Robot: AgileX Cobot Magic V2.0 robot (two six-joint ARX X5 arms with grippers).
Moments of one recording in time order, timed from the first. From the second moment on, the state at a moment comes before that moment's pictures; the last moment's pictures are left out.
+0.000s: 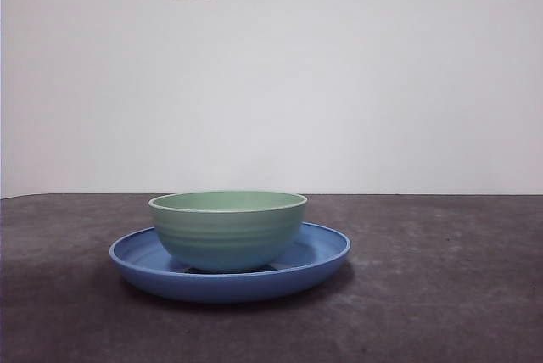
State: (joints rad) left arm -0.78 0.52 0.94 -0.95 0.13 -0.13; right arm 0.33 0.74 1.09 -1.13 -0.44 0.04
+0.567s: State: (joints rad) left arm -0.78 0.52 0.94 -0.95 0.13 -0.13; right arm 0.33 0.57 1.09 -1.17 -0.44 0.00
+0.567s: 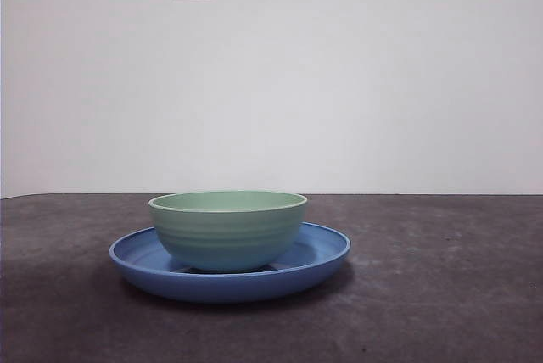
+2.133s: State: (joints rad) left arm -0.15 0.36 0.69 -0.67 0.13 0.02; right arm 0.33 0.57 1.09 -1.16 -0.47 0.00
